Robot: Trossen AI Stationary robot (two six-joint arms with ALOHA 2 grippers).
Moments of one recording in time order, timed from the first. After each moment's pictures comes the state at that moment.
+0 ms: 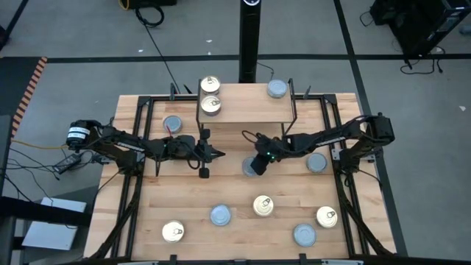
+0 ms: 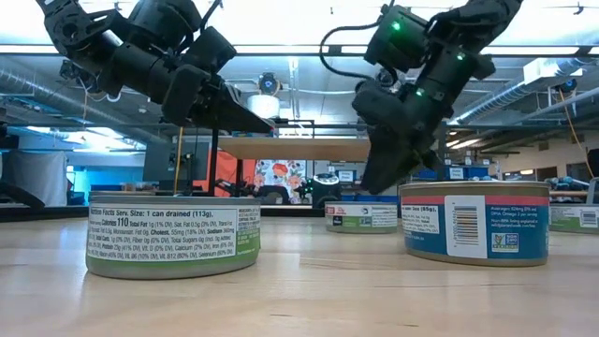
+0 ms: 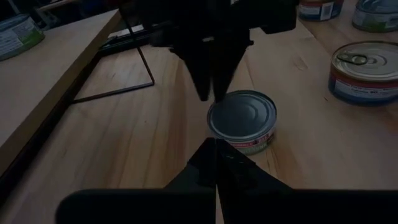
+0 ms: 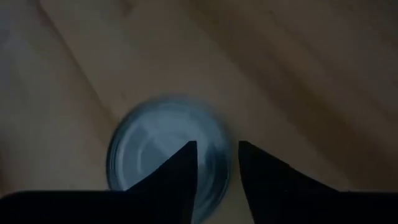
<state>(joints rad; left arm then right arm) 0.04 1.37 0.50 0.51 -0.07 0.25 -0.04 1.61 0.85 -0.21 0.14 0.67</state>
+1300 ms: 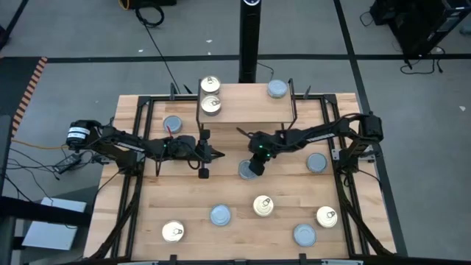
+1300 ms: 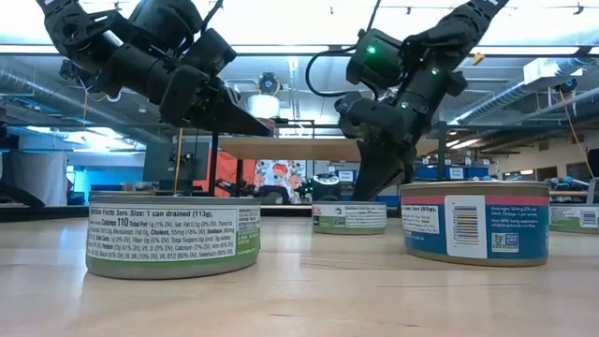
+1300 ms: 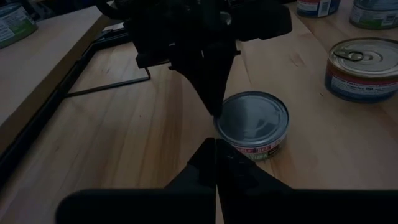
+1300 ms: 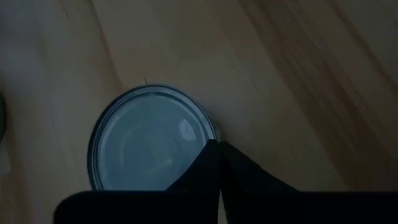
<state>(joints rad) 0.04 1.37 0.50 0.49 -0.06 0.23 -0.12 1.71 0.92 -0.21 -0.10 0.42</state>
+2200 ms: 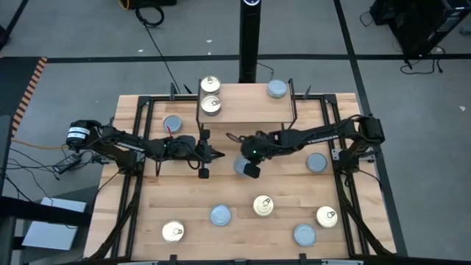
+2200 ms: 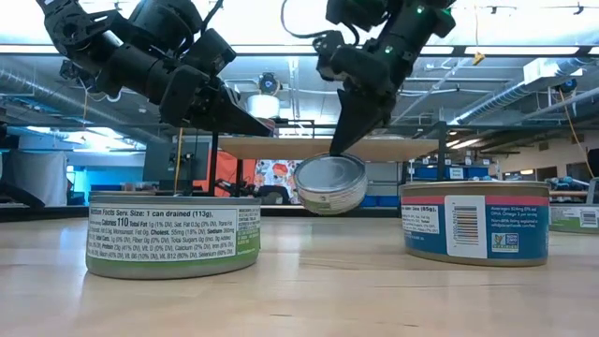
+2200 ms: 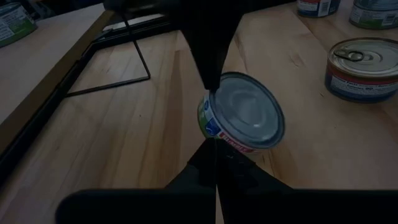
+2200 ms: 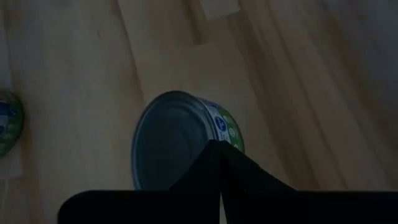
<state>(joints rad) 0.04 1.37 0.50 0.49 -0.06 0.23 0.00 1.71 1.20 -0.49 0.13 0.29</state>
